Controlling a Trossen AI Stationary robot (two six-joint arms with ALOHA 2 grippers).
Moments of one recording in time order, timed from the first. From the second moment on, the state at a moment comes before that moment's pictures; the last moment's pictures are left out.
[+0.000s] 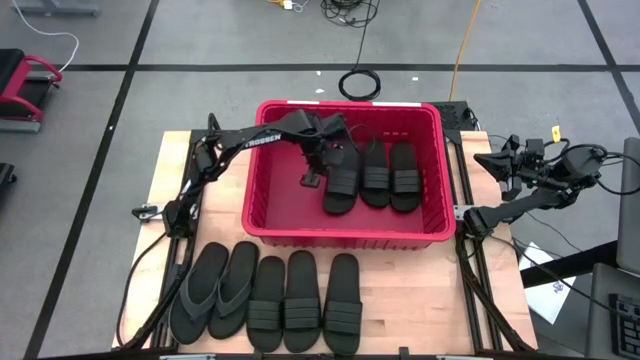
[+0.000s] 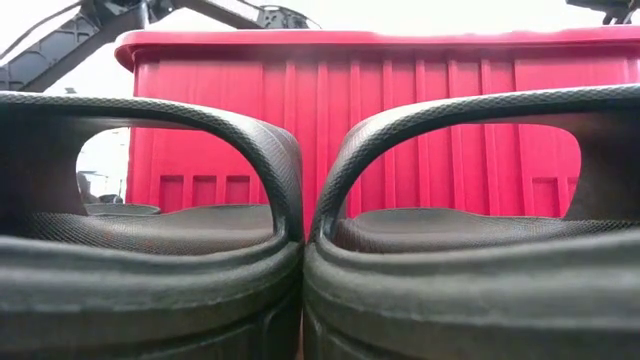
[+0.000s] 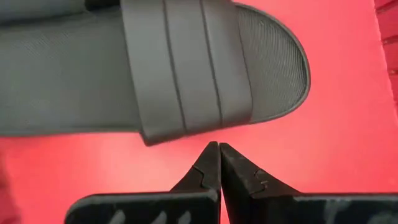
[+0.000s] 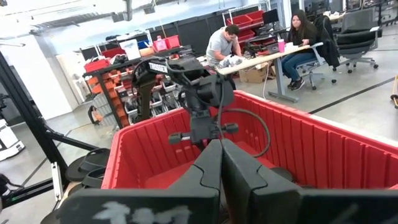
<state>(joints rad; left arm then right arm) 0.43 2.21 2.03 -1.17 0.28 0.68 0.34 0.01 0.91 -0.91 0.66 0.28</state>
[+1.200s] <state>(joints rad) 0.39 2.22 1.85 -0.99 0.33 0.67 0.34 0.01 0.91 -0.91 0.66 0.29</state>
